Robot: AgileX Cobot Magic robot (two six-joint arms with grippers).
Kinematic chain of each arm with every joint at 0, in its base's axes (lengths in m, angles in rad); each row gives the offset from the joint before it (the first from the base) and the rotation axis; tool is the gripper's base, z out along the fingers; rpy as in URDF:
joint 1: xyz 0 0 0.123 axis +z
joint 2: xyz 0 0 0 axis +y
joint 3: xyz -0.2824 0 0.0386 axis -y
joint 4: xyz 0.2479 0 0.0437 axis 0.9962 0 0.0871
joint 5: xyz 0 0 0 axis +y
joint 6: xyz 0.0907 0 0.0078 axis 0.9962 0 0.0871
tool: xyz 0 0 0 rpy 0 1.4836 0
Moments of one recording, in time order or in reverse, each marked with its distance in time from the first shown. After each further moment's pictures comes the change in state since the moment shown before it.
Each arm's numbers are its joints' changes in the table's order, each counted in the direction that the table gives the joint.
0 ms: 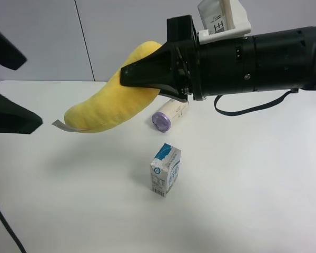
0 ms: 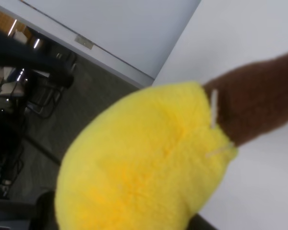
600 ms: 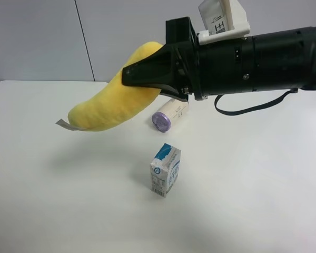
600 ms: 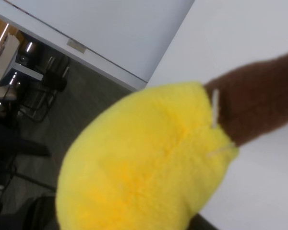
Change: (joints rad) left arm -0.002 -0.560 -0.413 0.007 0.075 -0.360; right arm 0.000 0.000 0.000 0.000 -0.020 0.000
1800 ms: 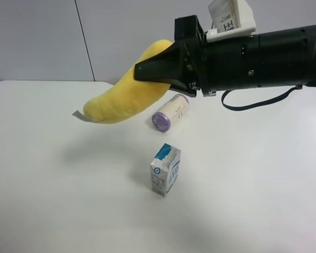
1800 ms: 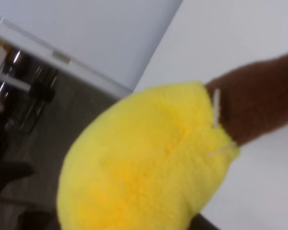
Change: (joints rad) left arm 0.220 -0.444 -0.189 -0.003 -0.087 -0.066; right arm -0.091 0.000 0.000 -0.029 -0.014 0.035
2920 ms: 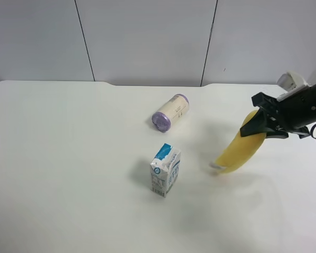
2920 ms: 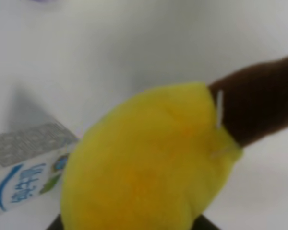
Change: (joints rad) left arm 0.492 0.000 0.000 -0.002 0.000 0.000; right arm -0.594 0.239 0.000 -0.807 0.138 0.400
